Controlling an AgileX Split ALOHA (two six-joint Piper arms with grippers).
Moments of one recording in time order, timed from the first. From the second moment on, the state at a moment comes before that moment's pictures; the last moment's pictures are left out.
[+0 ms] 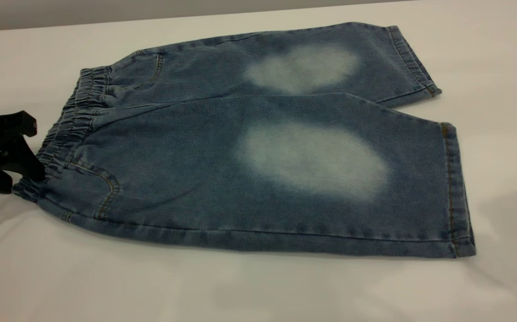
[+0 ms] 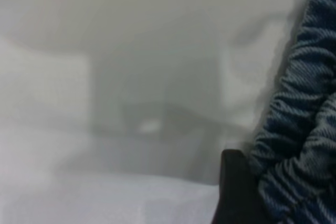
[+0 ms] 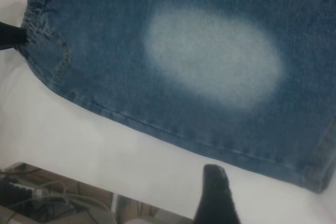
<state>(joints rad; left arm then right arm) 0.15 1.98 -0.69 -1.23 0.20 1.07 0.07 1.11 -0.65 0.70 0.80 -0.44</state>
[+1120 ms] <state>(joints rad) 0.15 1.90 -0.74 -1.25 0.39 1.07 0.07 1.11 -0.65 0.71 0.80 -0.44</state>
